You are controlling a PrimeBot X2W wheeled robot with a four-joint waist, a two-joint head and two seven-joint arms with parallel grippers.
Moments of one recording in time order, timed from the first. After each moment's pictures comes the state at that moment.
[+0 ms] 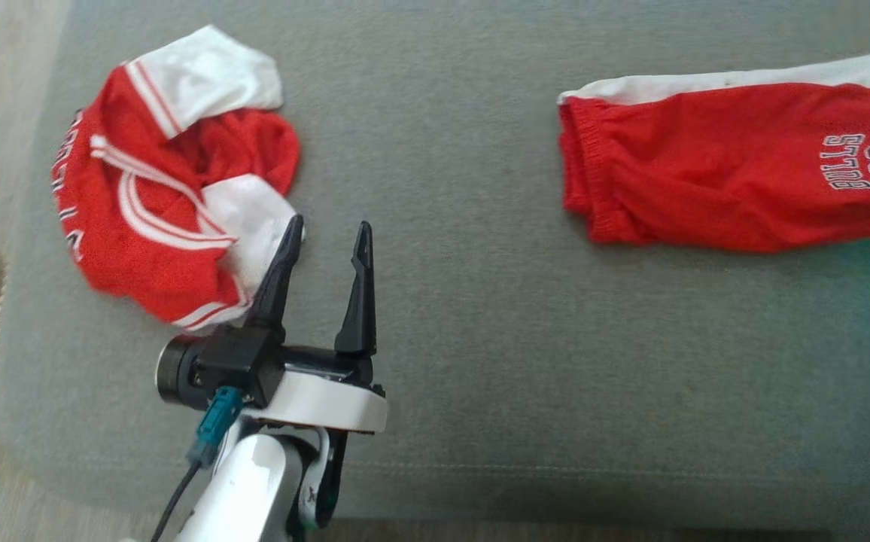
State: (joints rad) left arm -0.17 0.04 -0.44 0.00 -0.20 0.19 -0.26; right arm -0.95 -0.49 0.00 1.17 0.20 0.13 0.09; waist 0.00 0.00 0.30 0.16
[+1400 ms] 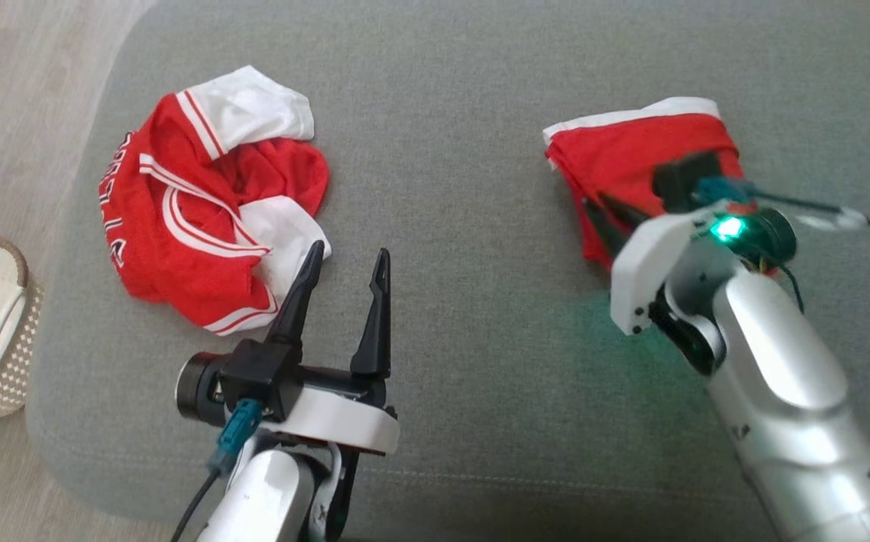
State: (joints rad) left arm -0.14 0.04 -0.47 0.04 -0.21 0.18 -0.26; right arm -0.61 -0.13 0.29 0.58 0.26 0.13 0.22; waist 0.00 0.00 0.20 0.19
